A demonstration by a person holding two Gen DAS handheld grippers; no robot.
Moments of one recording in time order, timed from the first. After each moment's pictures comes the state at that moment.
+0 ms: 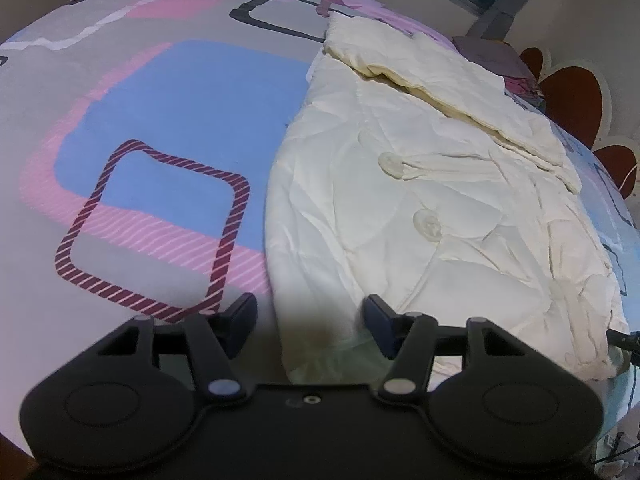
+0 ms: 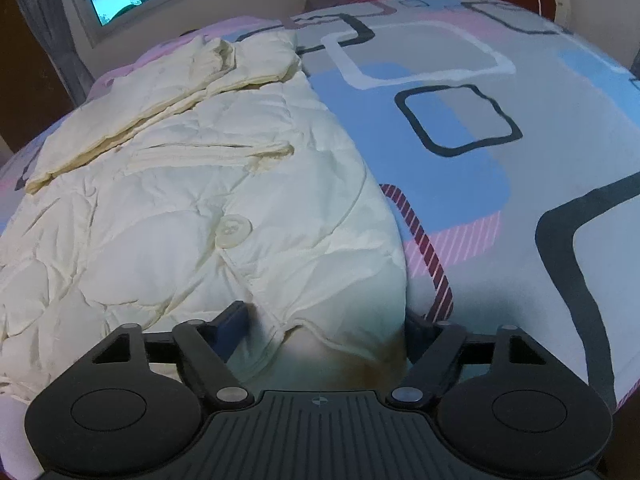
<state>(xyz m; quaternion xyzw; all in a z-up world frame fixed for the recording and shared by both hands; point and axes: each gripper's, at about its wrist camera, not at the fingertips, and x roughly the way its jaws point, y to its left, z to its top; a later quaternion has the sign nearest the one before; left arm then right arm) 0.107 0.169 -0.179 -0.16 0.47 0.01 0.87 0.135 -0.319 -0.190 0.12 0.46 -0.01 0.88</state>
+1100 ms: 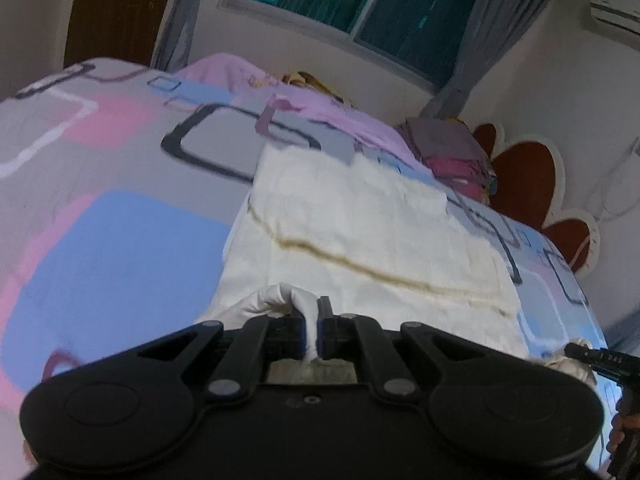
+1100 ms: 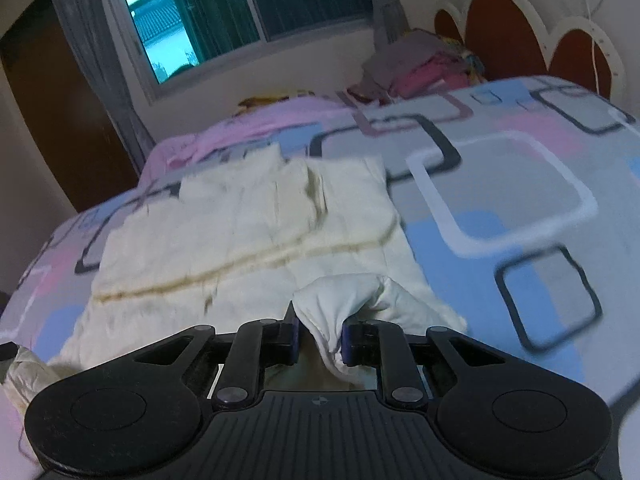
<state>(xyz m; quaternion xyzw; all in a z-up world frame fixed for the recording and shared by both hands) 0.204 0.162 -0.086 -0.19 0.35 -0.03 0.92 0.255 -0.295 -0.095 0.14 0.36 0.06 0.92</state>
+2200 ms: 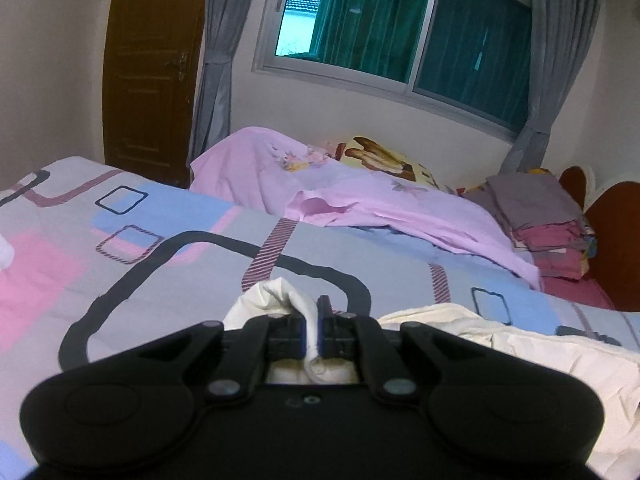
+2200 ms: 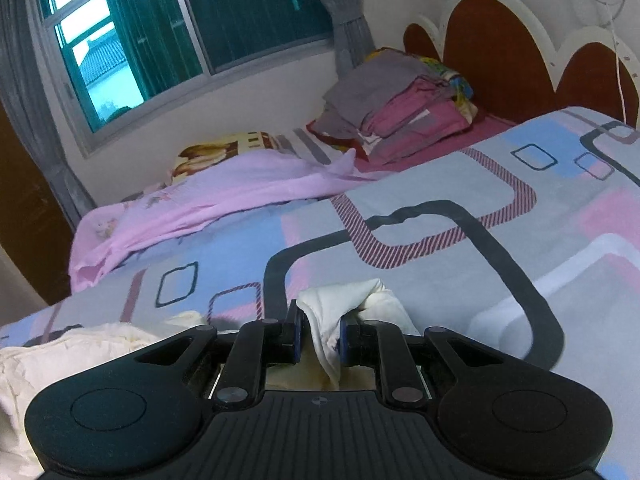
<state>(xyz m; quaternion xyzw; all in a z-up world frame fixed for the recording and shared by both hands) 0.511 0.125 -0.104 -0.12 0.28 0.10 0.95 0.585 -0.310 -0.139 0.17 0.33 -0.02 0.93</state>
